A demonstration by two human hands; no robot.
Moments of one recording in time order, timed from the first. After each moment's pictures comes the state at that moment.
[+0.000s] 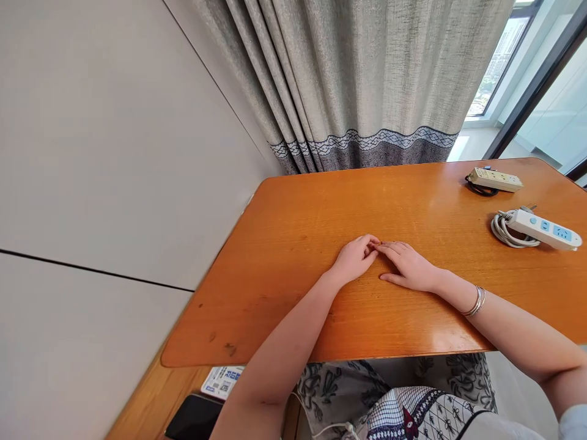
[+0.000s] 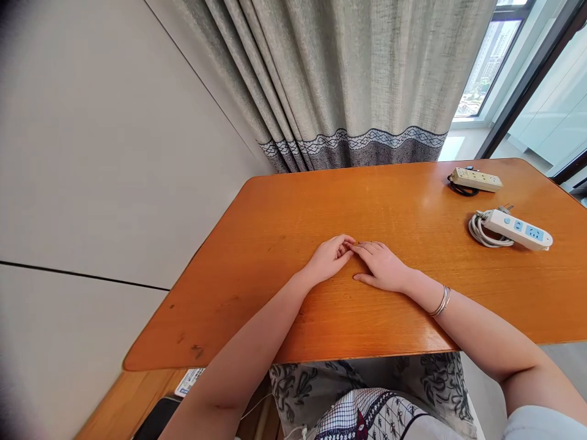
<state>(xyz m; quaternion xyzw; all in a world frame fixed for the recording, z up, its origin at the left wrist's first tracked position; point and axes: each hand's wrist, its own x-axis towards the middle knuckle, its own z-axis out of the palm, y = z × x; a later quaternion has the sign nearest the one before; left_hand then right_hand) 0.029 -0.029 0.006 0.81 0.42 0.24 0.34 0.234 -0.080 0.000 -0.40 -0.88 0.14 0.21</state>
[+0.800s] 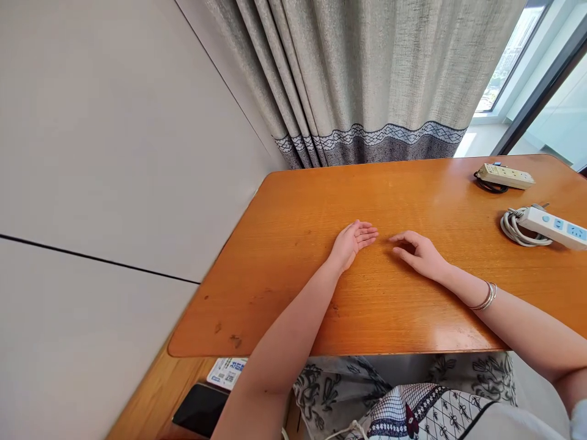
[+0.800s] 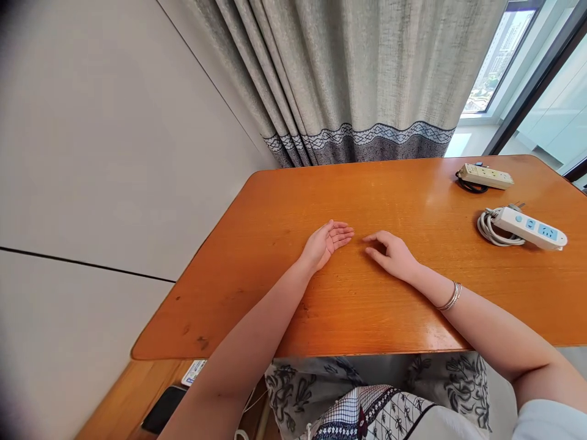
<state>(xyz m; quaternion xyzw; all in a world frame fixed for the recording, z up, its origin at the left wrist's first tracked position) 0.027 -0.015 0.013 0.39 0.43 0.41 0.70 0.237 -0.074 0.000 -0.49 -0.75 0.26 0.37</state>
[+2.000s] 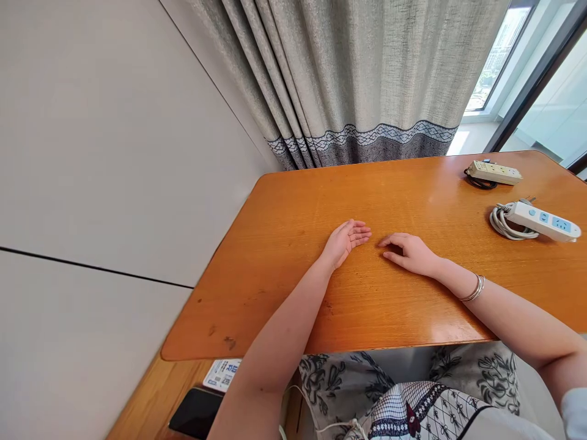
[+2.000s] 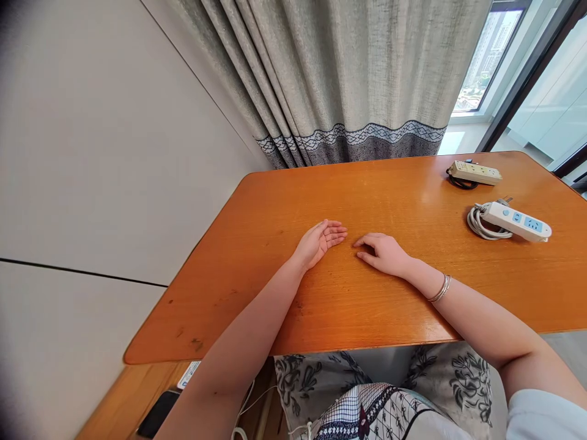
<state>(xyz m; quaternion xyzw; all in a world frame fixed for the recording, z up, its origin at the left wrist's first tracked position) 0.028 -0.015 0.022 0.34 0.43 0.42 0.72 0.239 -0.070 0.004 -0.45 -0.82 0.24 0.27</state>
